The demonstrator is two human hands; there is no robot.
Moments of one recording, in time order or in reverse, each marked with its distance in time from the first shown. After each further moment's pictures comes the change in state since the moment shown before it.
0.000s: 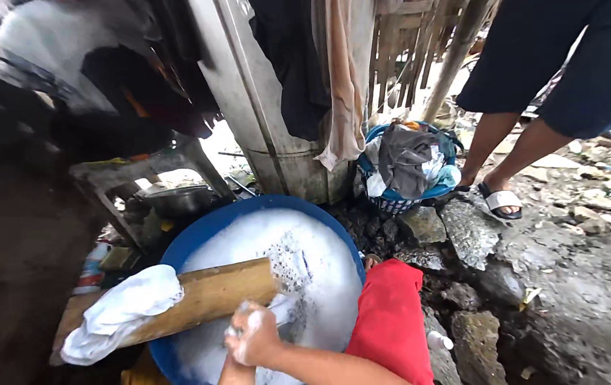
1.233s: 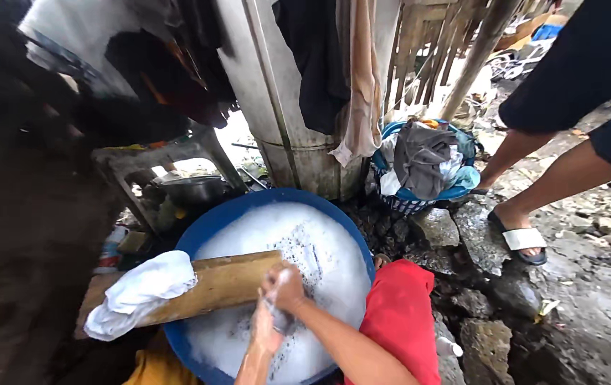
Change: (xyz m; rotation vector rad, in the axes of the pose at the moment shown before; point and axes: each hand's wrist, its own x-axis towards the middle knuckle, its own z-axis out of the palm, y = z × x) left_hand 0.038 -0.001 0.064 0.261 -0.087 -0.136; right_hand 0.045 0.044 -0.020 -0.182 0.026 -0.099
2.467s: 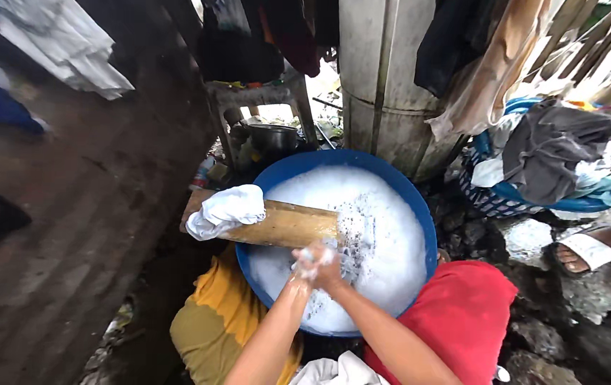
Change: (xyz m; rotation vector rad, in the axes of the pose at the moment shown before) left_hand -0.015 0.036 -0.023 0.204 0.123 -0.133; right_hand -0.035 -0.018 0.037 0.070 0.016 -0.051
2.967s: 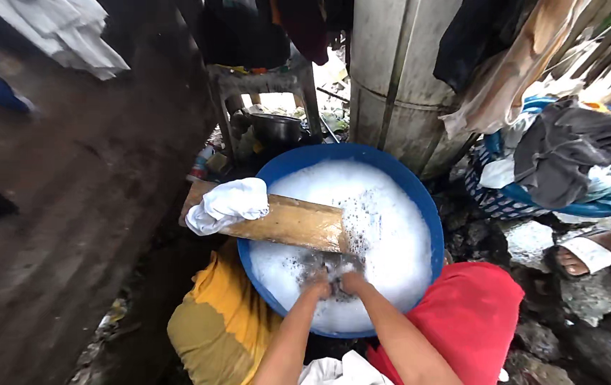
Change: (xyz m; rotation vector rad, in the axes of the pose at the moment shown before) left_hand 0.077 -0.076 -0.011 1.375 -0.327 -0.133; right_hand -0.002 0.093 -0.006 -0.465 -1.107 0.569
